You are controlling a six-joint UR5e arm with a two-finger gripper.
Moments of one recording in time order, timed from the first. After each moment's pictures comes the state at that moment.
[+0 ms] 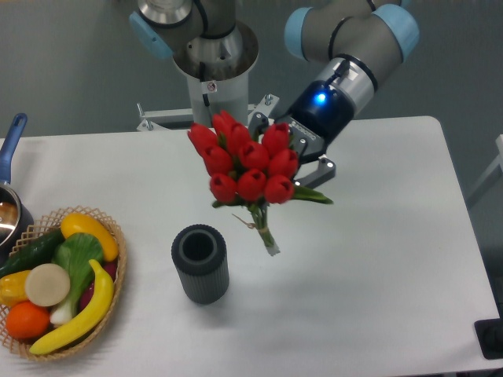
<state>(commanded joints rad) 2.72 -1.71 -1.81 -0.77 0.16 1.18</state>
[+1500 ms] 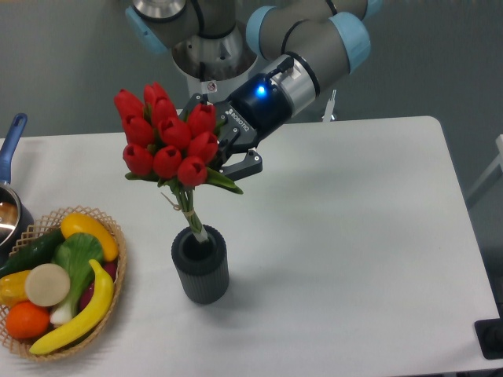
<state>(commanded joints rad) 2.63 -1.73 -1.84 -0.77 0.12 1.13</state>
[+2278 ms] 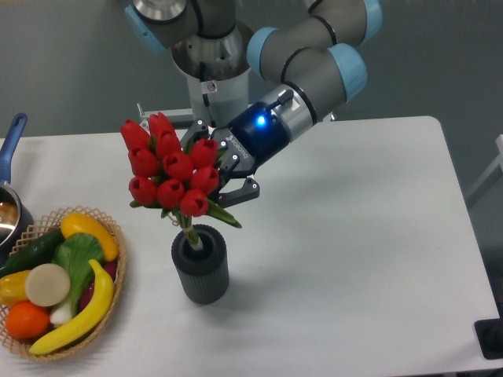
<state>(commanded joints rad) 2.62 -1.80 -1.85 -0.77 0.13 1.14</state>
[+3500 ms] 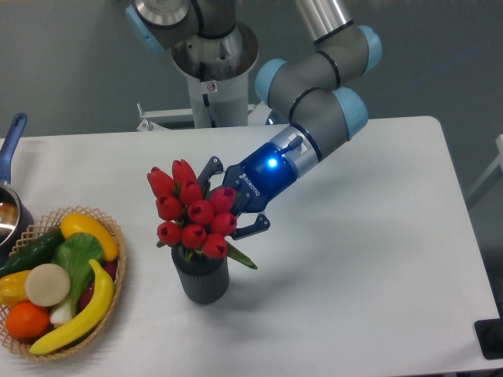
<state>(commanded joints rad) 2.64 -1.89 -1.91 -0.77 0.14 1.23</state>
